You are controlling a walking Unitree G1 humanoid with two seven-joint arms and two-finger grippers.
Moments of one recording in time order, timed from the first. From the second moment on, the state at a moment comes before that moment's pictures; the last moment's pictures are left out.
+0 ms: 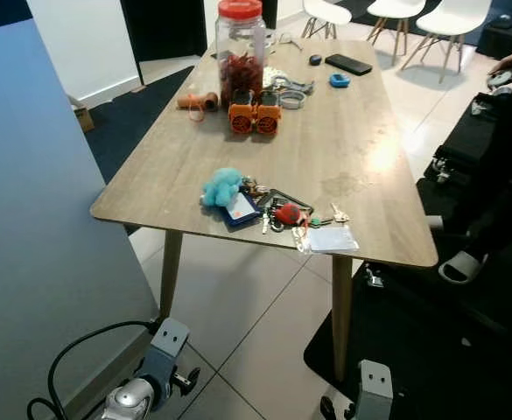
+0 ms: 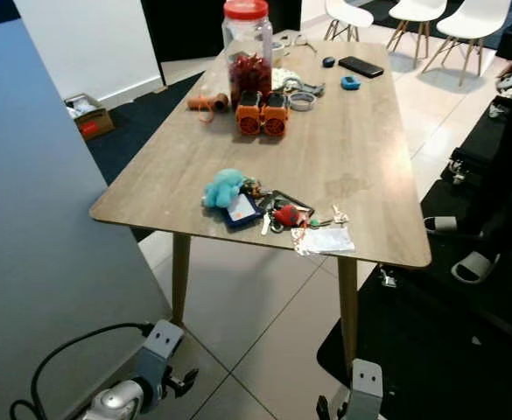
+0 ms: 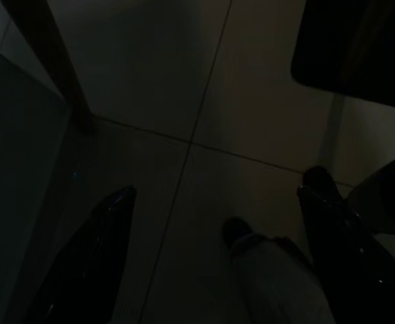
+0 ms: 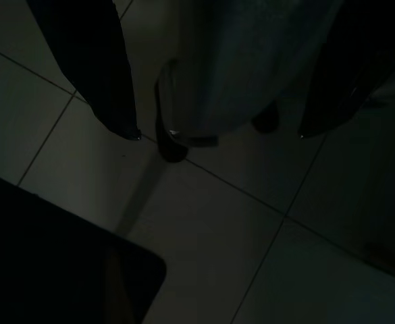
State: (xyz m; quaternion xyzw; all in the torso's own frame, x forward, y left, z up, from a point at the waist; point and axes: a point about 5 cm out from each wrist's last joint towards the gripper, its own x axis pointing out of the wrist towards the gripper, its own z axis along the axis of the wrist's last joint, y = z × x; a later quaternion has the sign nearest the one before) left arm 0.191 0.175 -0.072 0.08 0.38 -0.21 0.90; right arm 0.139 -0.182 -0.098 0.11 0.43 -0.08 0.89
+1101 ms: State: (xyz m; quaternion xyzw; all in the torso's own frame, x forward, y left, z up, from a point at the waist) left arm 0.197 0.180 -0.068 0.06 0.37 -0.18 0.91; right arm 0.140 -0.184 -0.097 0.11 0.43 -0.08 0.89
